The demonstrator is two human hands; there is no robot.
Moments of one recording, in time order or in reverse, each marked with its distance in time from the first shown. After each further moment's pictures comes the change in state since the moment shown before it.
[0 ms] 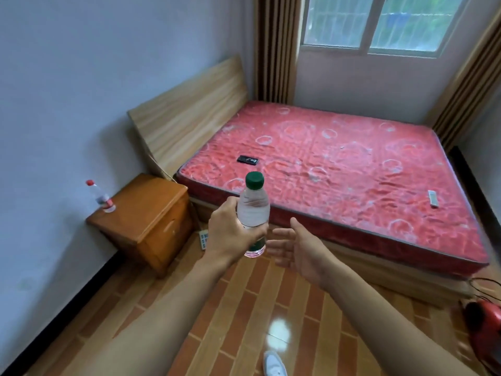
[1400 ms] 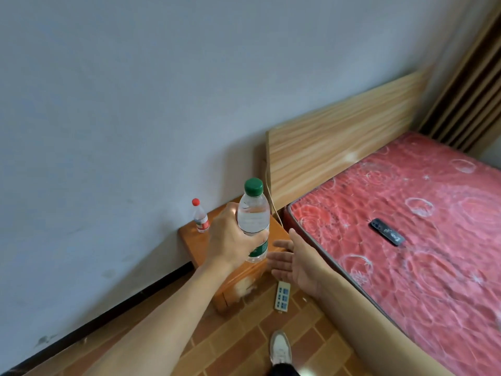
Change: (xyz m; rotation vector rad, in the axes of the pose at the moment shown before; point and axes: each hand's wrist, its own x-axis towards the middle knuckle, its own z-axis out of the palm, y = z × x) left_hand 0.353 -0.353 -0.206 0.164 0.339 -0.453; right_hand 0.459 -0.150 0.399 -0.295 -0.352 0.270
